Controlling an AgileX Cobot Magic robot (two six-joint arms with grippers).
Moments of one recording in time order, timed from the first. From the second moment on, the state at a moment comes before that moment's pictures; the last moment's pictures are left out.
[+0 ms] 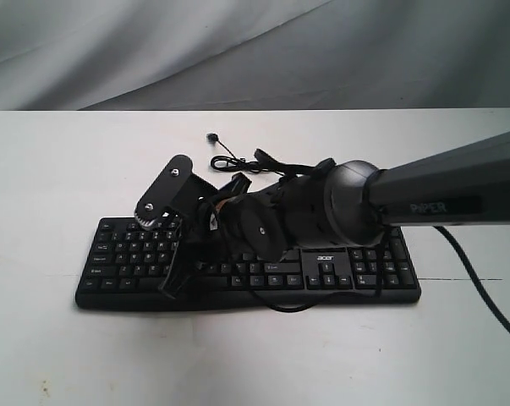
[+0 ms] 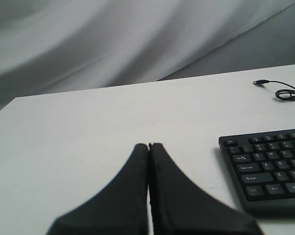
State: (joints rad) left arm 0.13 0.00 0.00 0.17 0.28 -0.04; right arm 0.81 2.09 -1.24 0.18 0.02 -0.52
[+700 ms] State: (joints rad) left arm 0.13 0.00 0.00 0.17 0.28 -0.04; right arm 0.81 2.10 -1.22 0.18 0.02 -0.52
